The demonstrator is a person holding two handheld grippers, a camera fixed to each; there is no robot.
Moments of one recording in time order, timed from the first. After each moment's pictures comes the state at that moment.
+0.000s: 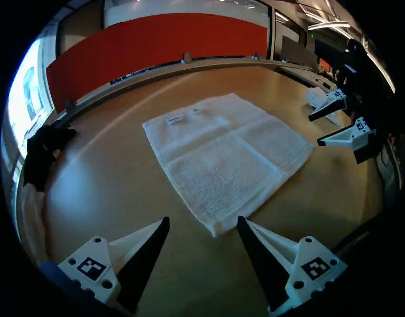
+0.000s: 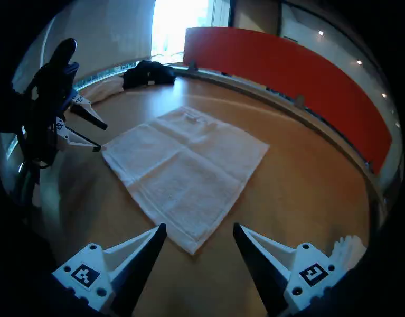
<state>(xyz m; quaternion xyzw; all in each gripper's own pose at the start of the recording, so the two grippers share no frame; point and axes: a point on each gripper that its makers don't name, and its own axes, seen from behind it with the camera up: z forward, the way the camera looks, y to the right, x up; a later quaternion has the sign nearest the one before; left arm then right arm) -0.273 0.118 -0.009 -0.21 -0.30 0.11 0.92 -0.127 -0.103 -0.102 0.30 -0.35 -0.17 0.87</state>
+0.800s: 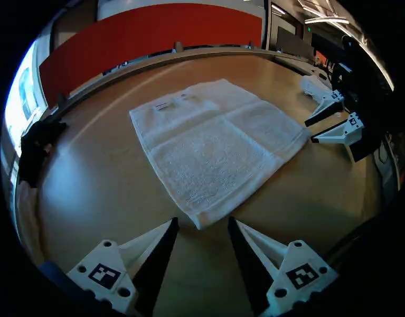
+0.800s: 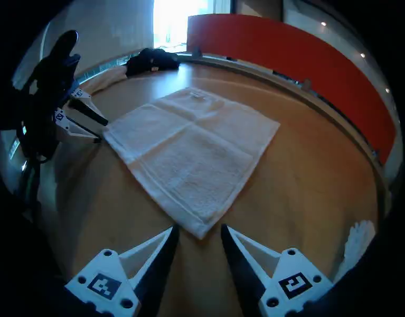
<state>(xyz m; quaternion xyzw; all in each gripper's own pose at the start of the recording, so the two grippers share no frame) -0.296 0.129 -0.021 -0.22 -0.33 0.12 0.91 -0.160 -0.100 -0.121 0.32 -0.38 -0.16 0.85</state>
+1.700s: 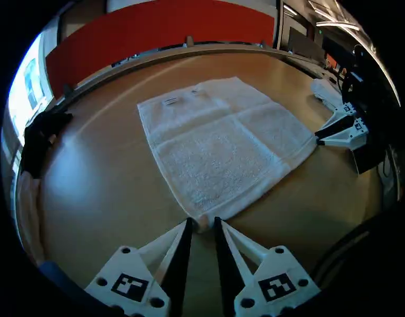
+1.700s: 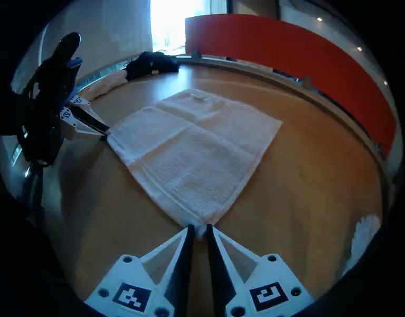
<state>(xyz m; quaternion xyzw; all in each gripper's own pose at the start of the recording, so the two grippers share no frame) -0.295 0.125 -0.018 -0.19 -0.35 0.10 0.91 -0.163 -0.108 -0.122 0.32 -0.39 -0.14 0.85</state>
